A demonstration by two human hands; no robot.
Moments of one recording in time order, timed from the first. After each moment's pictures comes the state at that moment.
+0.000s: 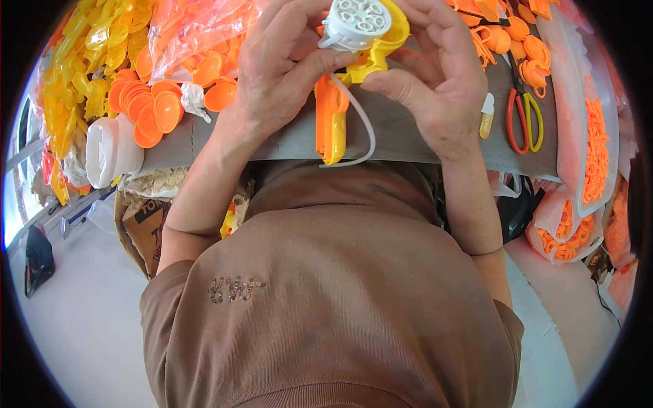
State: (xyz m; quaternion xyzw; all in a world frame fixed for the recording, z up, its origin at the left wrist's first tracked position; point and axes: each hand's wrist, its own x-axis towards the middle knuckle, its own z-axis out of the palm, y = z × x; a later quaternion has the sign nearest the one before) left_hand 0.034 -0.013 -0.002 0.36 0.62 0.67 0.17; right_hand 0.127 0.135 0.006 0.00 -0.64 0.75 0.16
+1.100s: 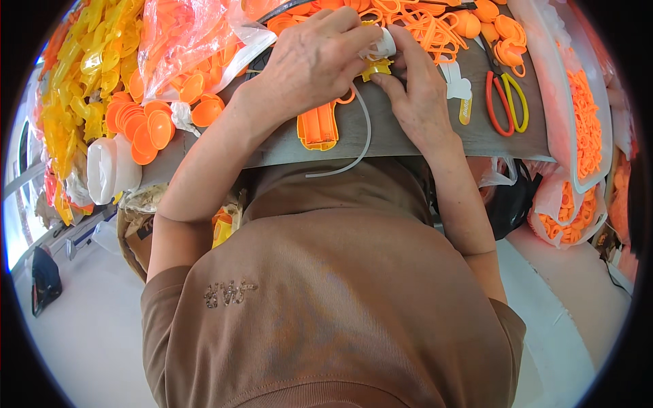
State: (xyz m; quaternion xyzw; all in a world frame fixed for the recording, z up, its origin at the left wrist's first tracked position) left_hand 0.031 0.032 0.010 0.60 0.78 0.18 0.05; right_hand 0.151 0.164 -0.065 -0.10 -0.89 0.38 0.23
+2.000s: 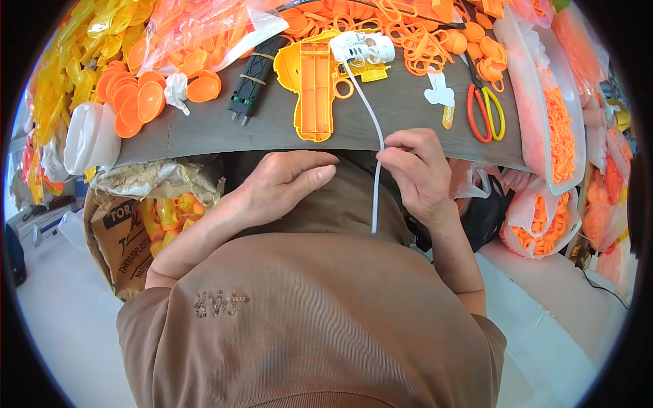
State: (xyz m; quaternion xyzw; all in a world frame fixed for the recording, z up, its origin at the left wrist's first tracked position) left_hand 0.136 -0.070 -0.034 0.33 0.72 0.49 0.36; right_hand 0.238 0.148 -0.040 0.13 -0.89 0.37 0.24
